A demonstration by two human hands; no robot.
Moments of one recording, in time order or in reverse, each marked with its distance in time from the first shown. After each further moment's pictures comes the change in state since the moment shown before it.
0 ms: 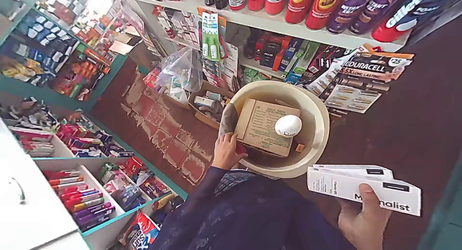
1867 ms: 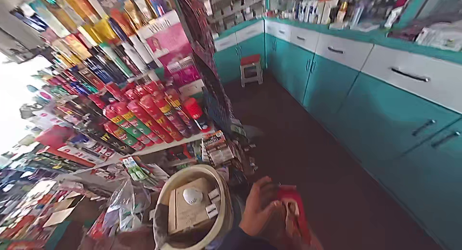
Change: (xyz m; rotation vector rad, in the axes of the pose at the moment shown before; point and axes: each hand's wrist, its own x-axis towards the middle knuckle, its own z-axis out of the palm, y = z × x) left_hand -0.039 0.346 0.097 -0.962 -0.426 0.813; right_hand -0.029 0.000 -0.172 0.247 -0.154 -0.001
